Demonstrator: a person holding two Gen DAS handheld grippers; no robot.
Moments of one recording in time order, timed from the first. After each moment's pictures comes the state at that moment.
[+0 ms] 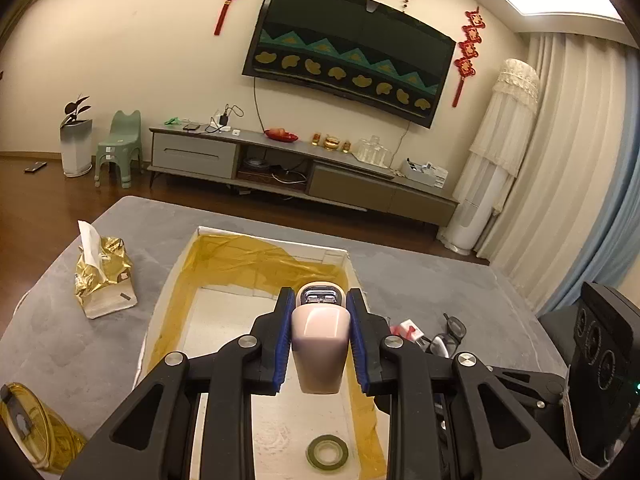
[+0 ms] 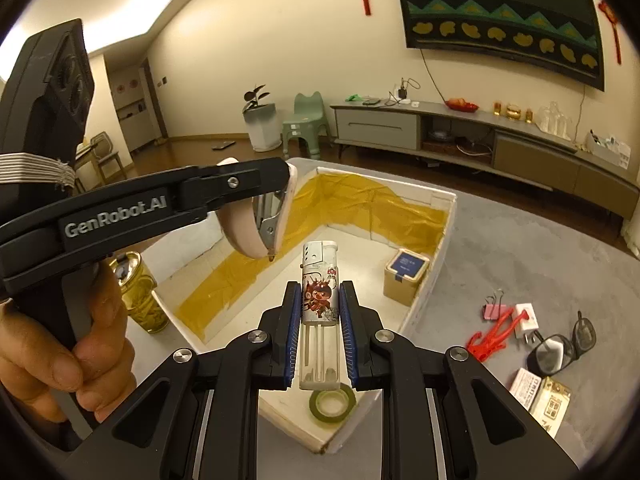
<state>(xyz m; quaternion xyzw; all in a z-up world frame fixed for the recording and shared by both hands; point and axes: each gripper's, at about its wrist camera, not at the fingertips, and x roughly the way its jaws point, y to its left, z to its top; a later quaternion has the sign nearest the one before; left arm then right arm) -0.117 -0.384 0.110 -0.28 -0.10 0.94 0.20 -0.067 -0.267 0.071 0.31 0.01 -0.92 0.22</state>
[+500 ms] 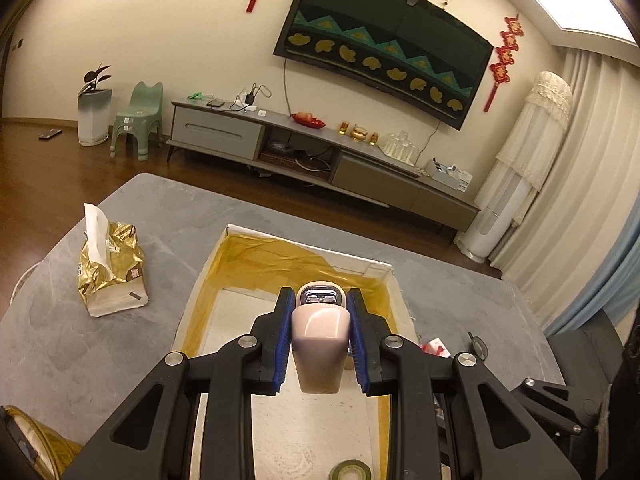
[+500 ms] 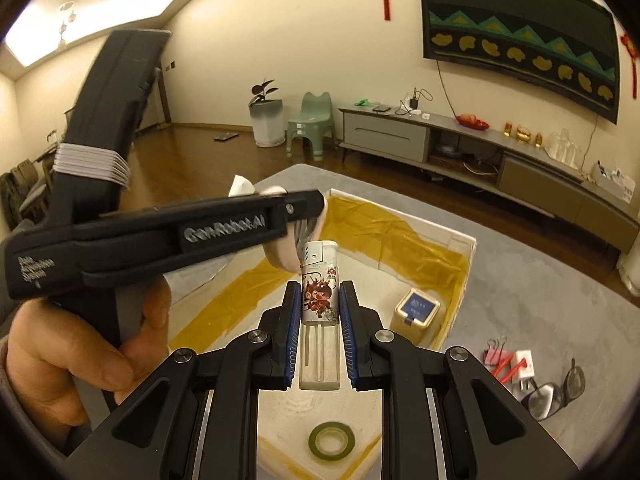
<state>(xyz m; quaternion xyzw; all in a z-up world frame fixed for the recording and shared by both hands) -0.181 -0.408 0.095 -0.32 -0.13 0.93 0.16 -0.105 -0.308 0.092 0.31 0.06 -0.92 0.22</state>
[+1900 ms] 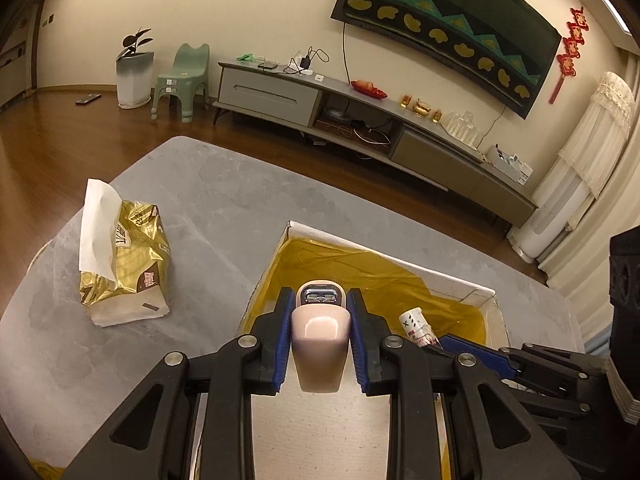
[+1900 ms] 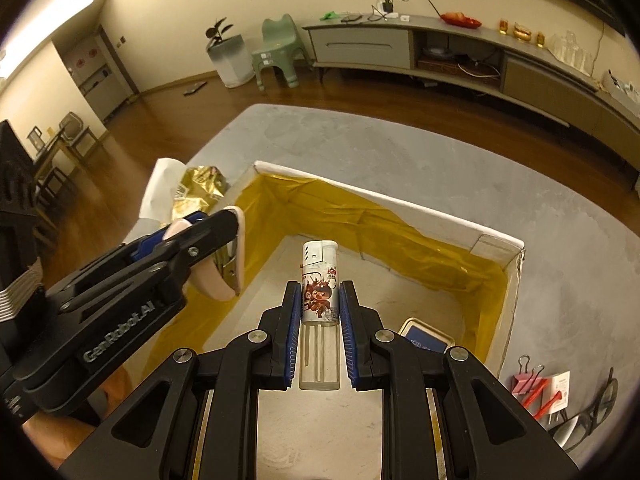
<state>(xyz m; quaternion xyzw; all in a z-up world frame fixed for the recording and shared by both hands) -0.278 -0.423 0.044 -0.39 -0.13 0.91 0.07 -0.280 -0.307 0.033 0.48 -0.01 -0.85 0.19</state>
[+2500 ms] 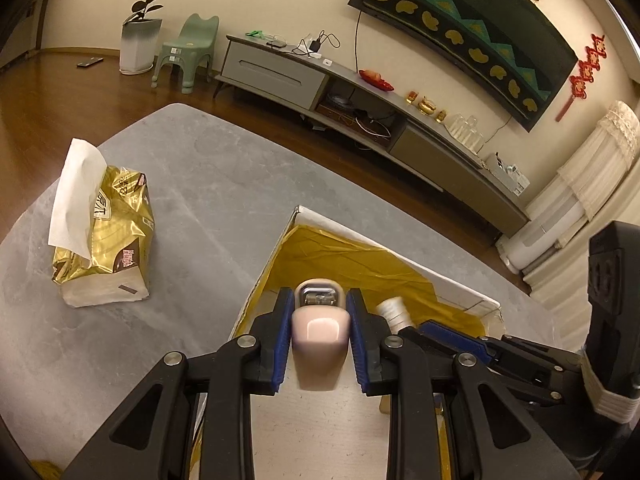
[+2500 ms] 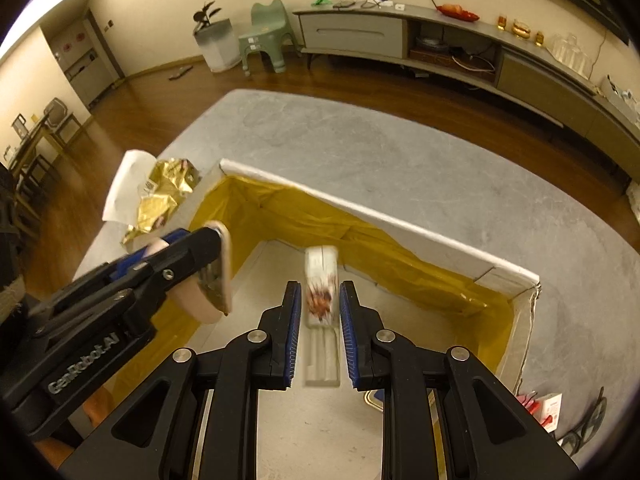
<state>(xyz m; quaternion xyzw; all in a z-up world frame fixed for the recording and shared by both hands) -0.296 -0.435 0.020 -0.41 -0.20 0.89 0.08 -0.311 -0.313 0.020 0.50 0.01 -0.85 0.17</state>
